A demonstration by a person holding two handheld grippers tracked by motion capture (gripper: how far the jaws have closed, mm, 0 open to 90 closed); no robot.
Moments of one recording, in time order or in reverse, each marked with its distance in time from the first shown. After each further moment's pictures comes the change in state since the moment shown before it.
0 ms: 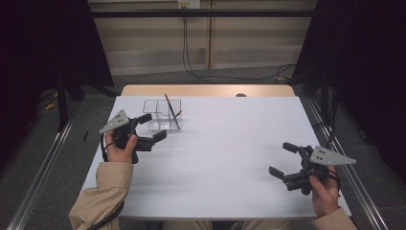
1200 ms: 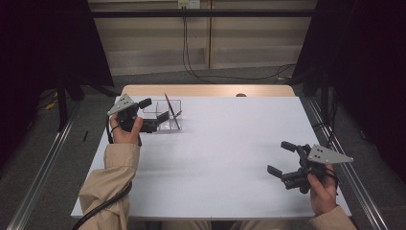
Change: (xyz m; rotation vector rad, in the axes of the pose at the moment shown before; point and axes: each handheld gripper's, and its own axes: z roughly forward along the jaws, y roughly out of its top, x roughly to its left) left arm 0.026 0.024 0.027 -0.002 0.116 0.018; right arm -0.001 0.001 0.005 -0.002 0.007 0.000
